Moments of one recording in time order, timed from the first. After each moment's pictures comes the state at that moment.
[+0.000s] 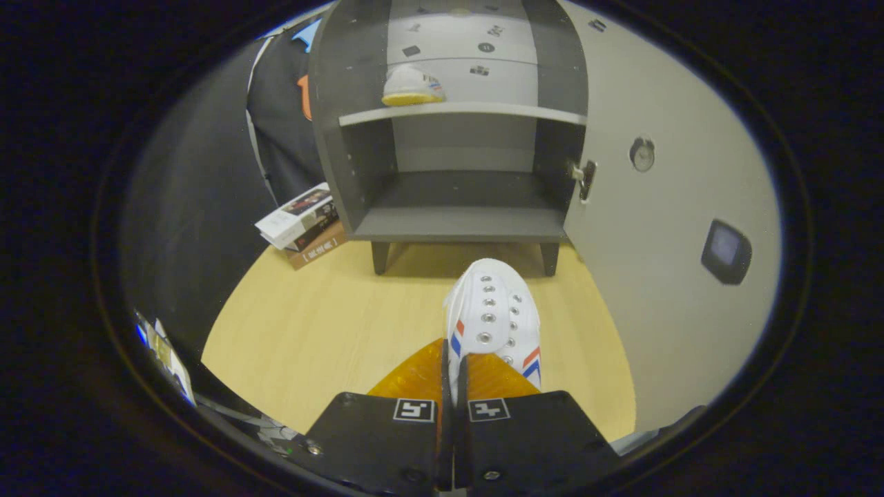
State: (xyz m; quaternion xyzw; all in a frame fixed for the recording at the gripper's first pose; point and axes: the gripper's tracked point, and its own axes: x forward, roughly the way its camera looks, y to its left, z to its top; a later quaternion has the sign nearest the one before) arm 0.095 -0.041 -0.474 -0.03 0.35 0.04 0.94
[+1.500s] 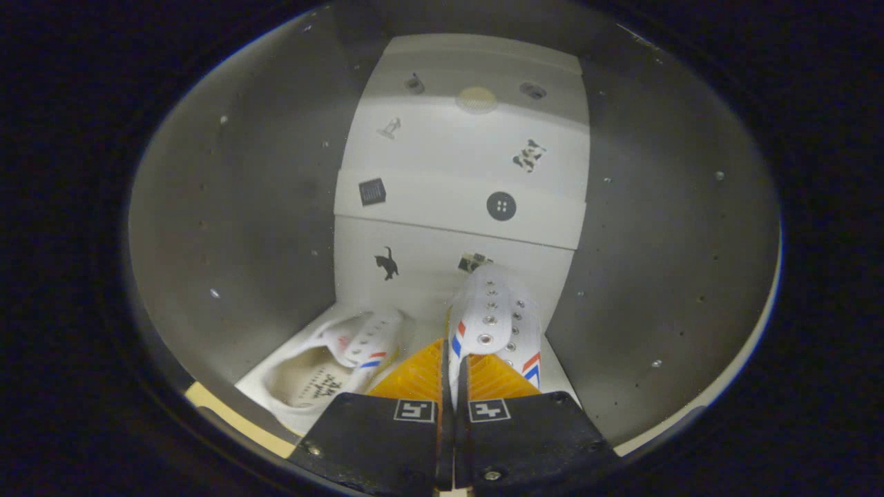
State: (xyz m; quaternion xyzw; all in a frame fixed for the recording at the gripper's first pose) arm 0.435 -0.053 -0.256 -0.12 0.13 0.04 0.98
